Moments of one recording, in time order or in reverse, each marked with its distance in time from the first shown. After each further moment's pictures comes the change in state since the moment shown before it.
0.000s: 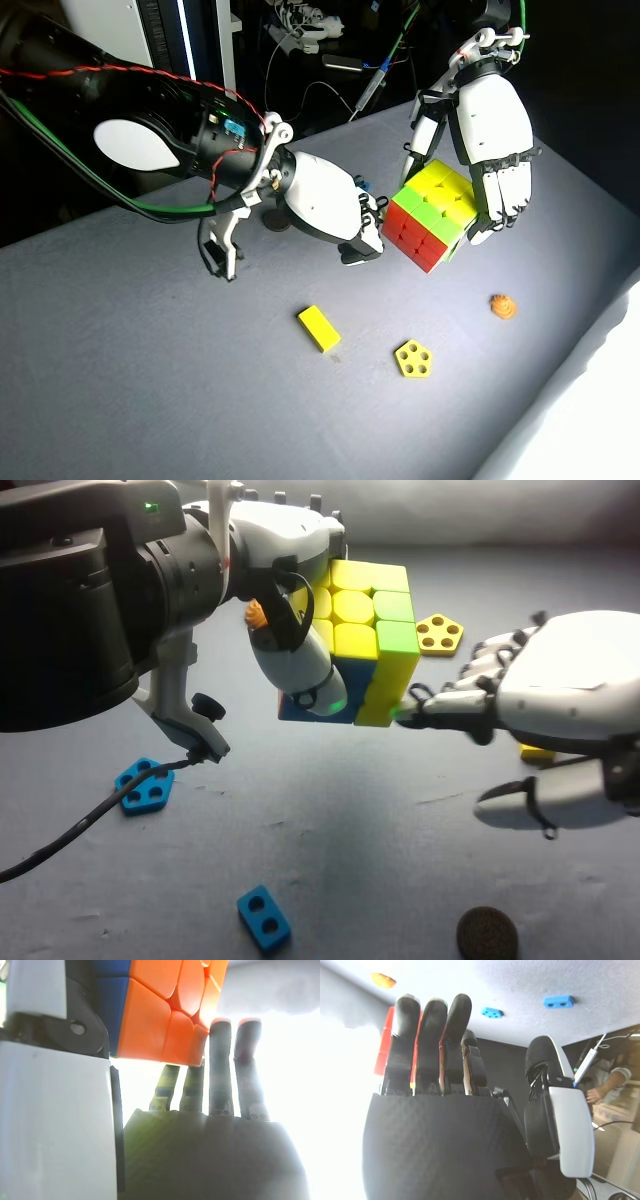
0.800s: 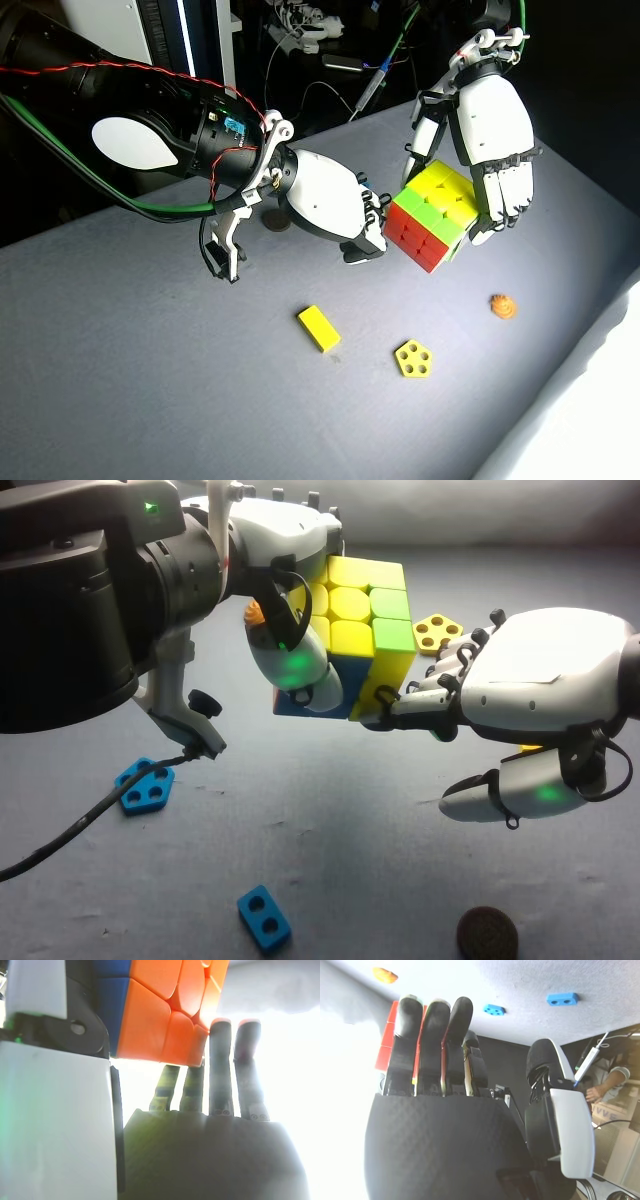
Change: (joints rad) left arm 0.004 0.000 0.000 0.018 -0.003 0.005; right arm 0.009 -0.115 0.101 -0.011 -0.003 -0.003
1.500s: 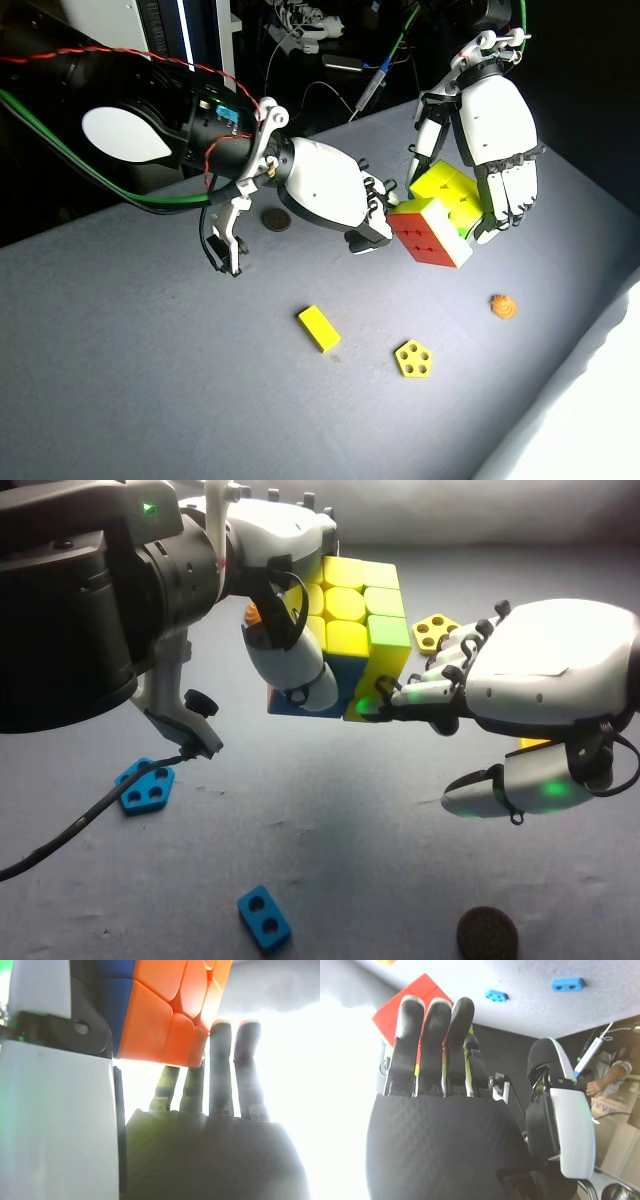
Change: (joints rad) left arm 0.000 0.000 0.000 0.003 -0.012 0.001; right arm 0.003 0.014 -0.004 -0.001 0.010 0.008
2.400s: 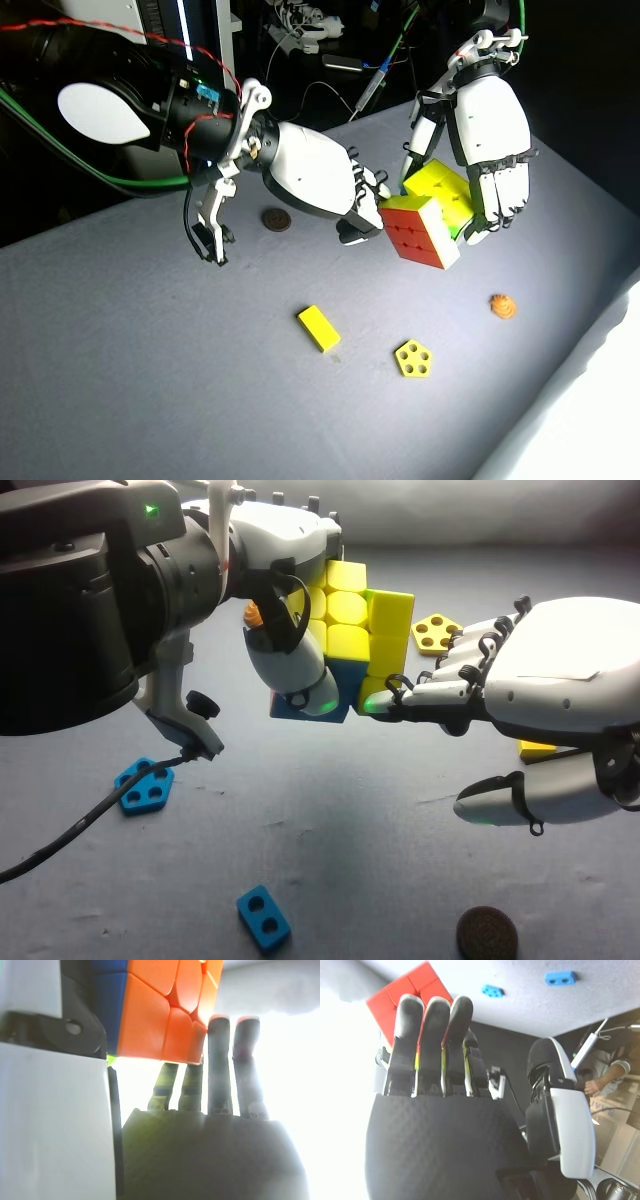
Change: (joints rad) left arm 0.002 -0.001 -0.002 0.002 0.006 0.005; right arm 0.001 0.077 -0.081 -0.030 0.038 0.014
